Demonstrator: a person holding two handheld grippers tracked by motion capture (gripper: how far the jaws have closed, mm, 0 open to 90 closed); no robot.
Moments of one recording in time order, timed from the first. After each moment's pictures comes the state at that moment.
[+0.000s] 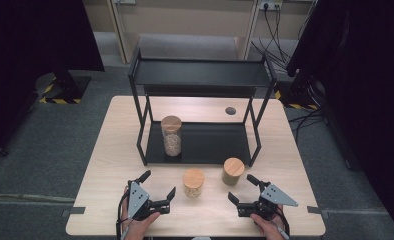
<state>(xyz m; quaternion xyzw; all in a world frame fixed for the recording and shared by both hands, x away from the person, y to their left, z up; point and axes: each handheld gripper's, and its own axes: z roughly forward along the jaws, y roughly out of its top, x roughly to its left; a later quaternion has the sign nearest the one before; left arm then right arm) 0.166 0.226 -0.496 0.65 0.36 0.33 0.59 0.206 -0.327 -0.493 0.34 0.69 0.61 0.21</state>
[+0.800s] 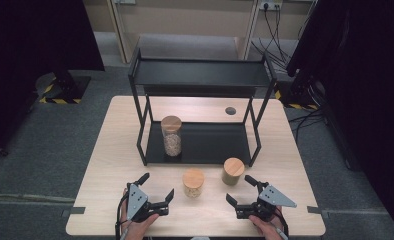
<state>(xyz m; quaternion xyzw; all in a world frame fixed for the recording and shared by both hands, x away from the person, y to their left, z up) 0.165 0.229 -0.503 0.65 0.37 0.33 0.58 0.205 -0.322 -0.491 0.32 0.69 0.62 0.20</state>
